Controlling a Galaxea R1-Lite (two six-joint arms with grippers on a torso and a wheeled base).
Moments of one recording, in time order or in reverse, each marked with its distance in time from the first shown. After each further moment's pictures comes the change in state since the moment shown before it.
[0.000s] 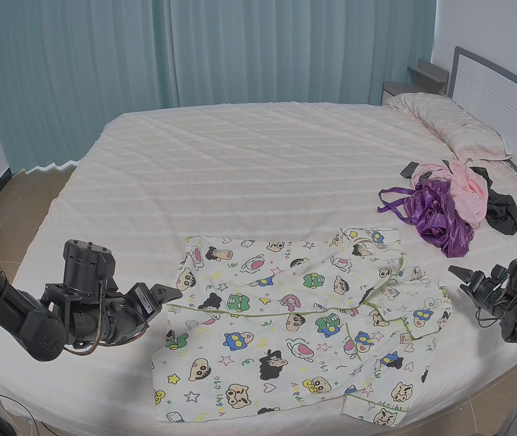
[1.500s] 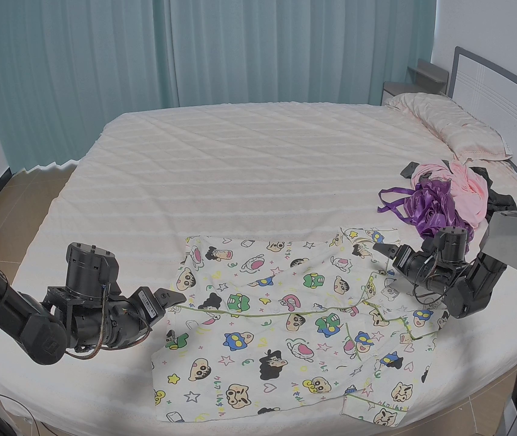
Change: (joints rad) left arm -0.024 -0.002 0.010 0.001 0.002 -0.001; right arm 0.471 0.001 -0.387 0.382 -0.324 0.096
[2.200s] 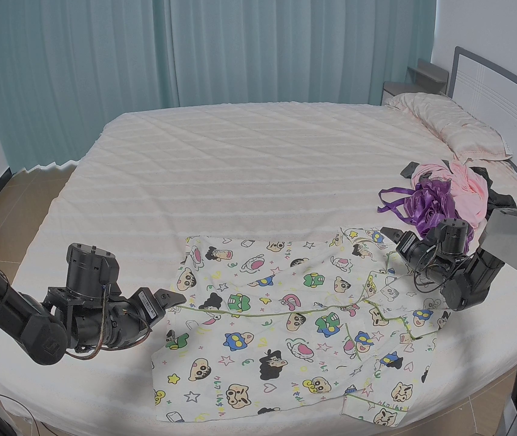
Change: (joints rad) left arm 0.000 0.003 0.001 0.000 0.000 0.001; right arm -0.012 0.023 -0.084 -0.022 -0.105 0.067
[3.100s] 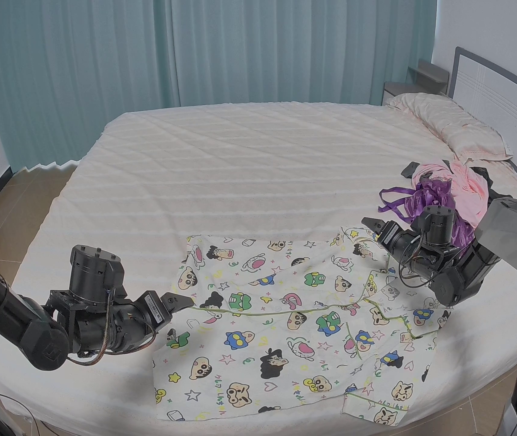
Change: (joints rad) left arm -0.049 -0.017 0.007 -0.001 0.005 0.001; right arm 0.122 -0.084 -0.028 0.097 -0.106 -0.001
